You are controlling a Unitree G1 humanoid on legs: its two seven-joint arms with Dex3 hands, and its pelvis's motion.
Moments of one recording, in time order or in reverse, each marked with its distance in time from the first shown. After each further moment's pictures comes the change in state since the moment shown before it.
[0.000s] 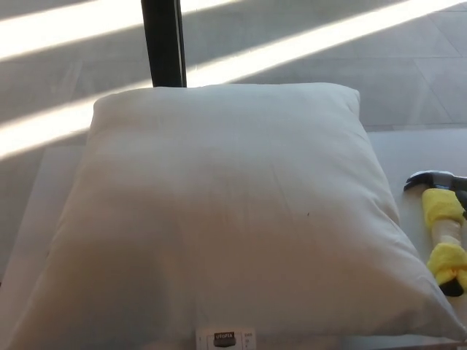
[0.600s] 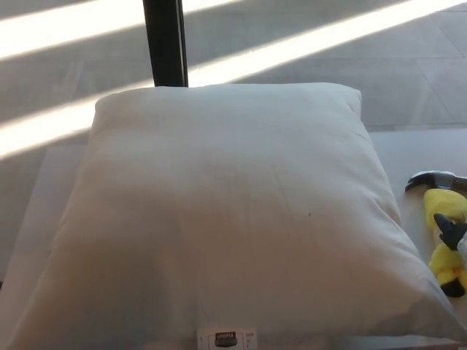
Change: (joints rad) left_arm -0.006 0.000 -0.003 0.055 0.001 -0.016 -0.007; right_arm 0.006 0.064 0.068 0.004 0.010 0.071 0.016
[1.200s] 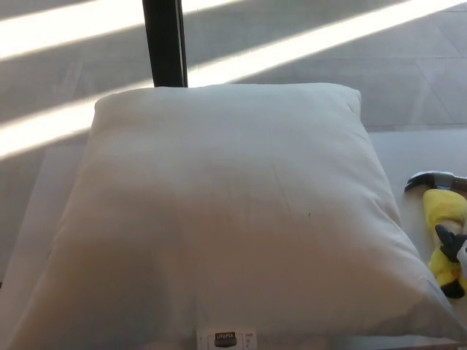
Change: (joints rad) left_arm 0.001 0.000 -0.002 0.025 0.000 -0.021 -0.009; right_arm 0.007 0.016 0.022 0.034 0.001 0.055 0.032
